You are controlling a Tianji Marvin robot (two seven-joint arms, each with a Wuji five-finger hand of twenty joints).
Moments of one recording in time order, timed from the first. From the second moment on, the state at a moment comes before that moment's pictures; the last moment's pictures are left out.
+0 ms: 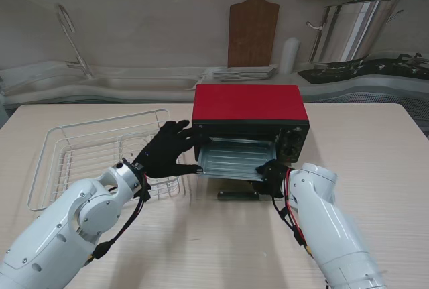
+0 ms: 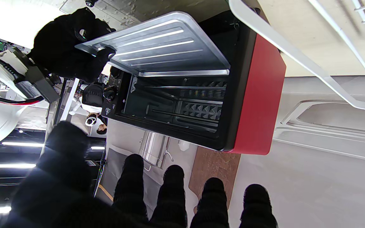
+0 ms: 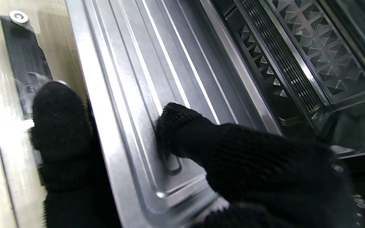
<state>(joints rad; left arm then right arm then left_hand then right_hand) 1.41 -1.06 -1.14 -1.63 0.85 -0.35 0.00 -1.38 -1.40 1.38 -1.44 0.99 0.71 -0.59 0.65 -0.13 0.16 -0.04 0.23 0.02 0.29 0.29 0.24 0.13 0.11 0.33 0.07 0.20 0.10 0.40 -0.08 0.28 0.17 0.55 0.80 -0.76 1.35 -0.25 0.98 0.12 0.75 0.21 1.09 0.27 0.72 0.31 1.15 0.26 0.59 0.24 1.02 0.33 1.41 0.05</state>
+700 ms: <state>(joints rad) 1.41 -1.06 -1.14 -1.63 0.85 -0.35 0.00 -1.36 -1.40 1.38 -1.41 0.96 0.71 -0.59 0.65 -0.13 0.16 -0.04 0.21 0.02 0.28 0.29 0.24 0.13 0.11 0.33 0.07 0.20 0.10 0.40 -0.08 0.28 0.17 0.55 0.80 -0.76 1.35 -0.25 0.98 0.14 0.76 0.20 1.09 0.28 0.71 0.31 1.15 0.26 0.59 0.24 1.02 0.33 1.41 0.05</state>
